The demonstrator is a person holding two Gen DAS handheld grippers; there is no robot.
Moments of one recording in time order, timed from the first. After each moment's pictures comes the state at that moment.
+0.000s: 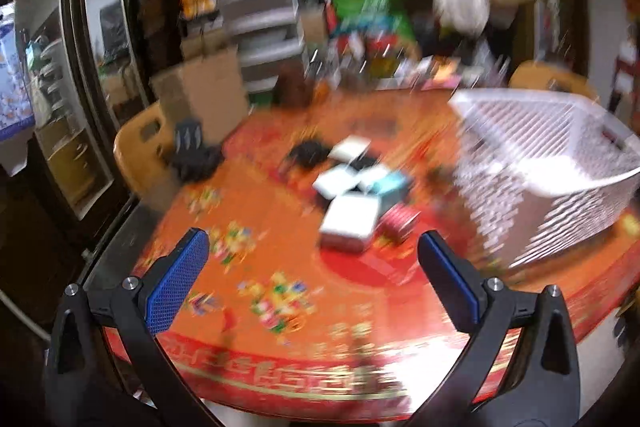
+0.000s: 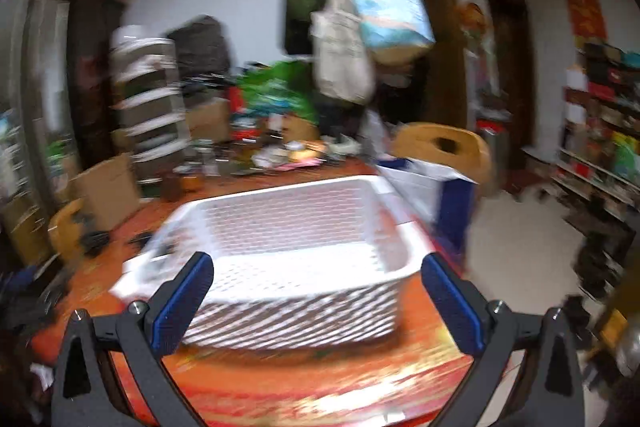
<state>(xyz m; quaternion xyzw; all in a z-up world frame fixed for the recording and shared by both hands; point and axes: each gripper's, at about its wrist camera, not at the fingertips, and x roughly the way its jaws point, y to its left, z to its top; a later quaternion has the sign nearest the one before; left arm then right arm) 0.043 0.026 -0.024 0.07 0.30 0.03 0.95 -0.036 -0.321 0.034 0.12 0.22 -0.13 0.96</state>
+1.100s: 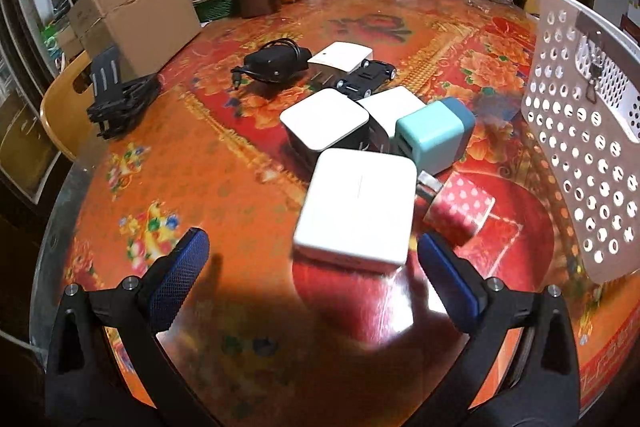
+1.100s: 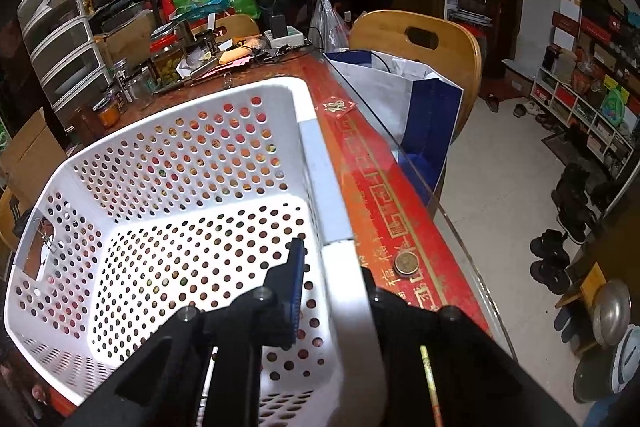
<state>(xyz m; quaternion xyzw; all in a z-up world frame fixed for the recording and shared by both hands) 0.196 0.019 -0.125 0.09 0.44 -0.01 0.89 0.083 -0.414 -0.043 0.15 0.41 -0.16 0.89</state>
